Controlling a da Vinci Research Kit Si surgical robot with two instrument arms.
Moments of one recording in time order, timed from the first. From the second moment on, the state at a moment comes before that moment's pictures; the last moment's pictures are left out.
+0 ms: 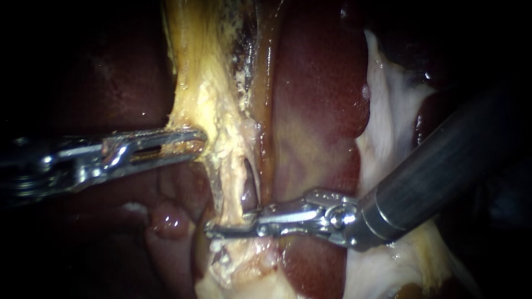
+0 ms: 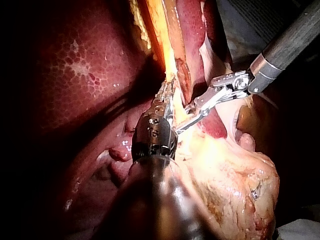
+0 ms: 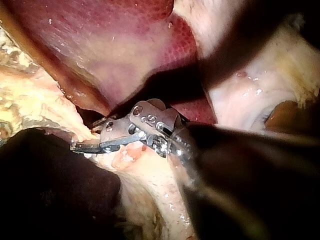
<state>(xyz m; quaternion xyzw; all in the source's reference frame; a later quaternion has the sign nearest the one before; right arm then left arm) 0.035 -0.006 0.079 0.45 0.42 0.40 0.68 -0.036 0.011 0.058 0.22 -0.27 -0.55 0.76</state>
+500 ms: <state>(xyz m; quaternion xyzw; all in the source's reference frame) 0.034 -0.004 0.077 0.43 0.46 0.36 0.69 -0.036 0.011 0.058 0.22 -0.27 -0.55 0.76</state>
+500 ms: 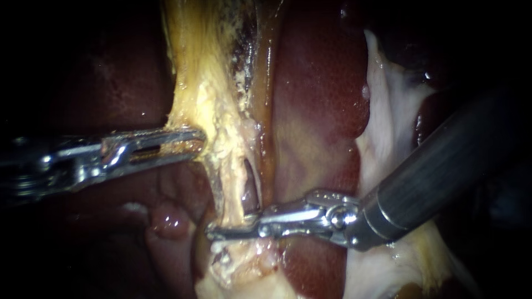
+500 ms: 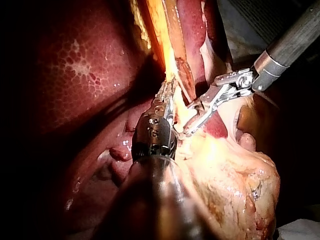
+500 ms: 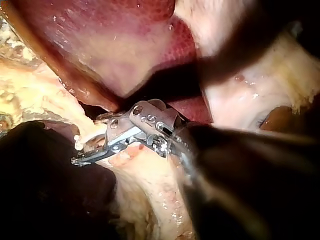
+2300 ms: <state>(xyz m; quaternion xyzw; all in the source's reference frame) 0.020 0.005 0.068 0.22 0.60 0.15 0.76 -0.039 0.010 0.068 0.22 -0.25 -0.54 0.78</state>
